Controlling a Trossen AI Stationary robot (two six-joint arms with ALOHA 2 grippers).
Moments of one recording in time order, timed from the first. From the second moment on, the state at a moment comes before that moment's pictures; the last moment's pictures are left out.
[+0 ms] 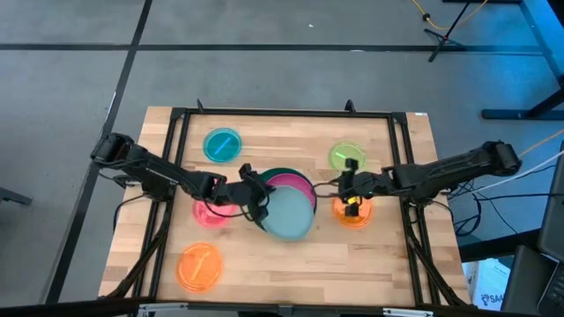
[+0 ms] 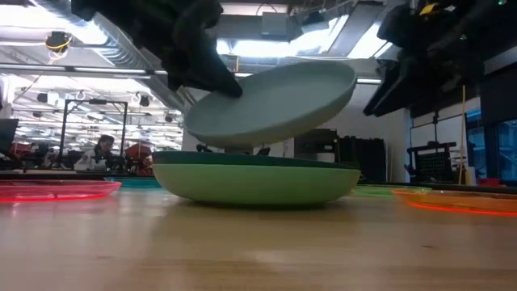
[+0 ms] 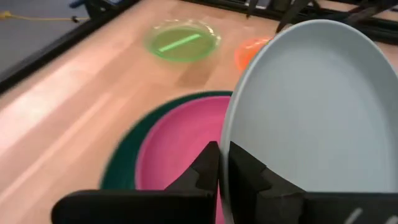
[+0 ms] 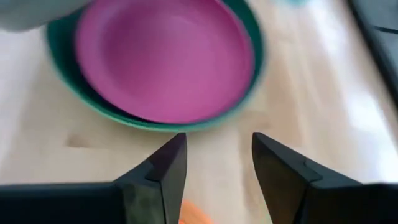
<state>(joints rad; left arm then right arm) -0.21 1.47 0.80 0.07 -0.53 -0.39 0.18 1.07 0.61 -0.30 0.28 -0.03</state>
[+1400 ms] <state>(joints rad) -0.04 1.57 0.81 -0.03 -0.44 -0.47 0.18 1.00 0.53 -0.39 0.39 0.07</state>
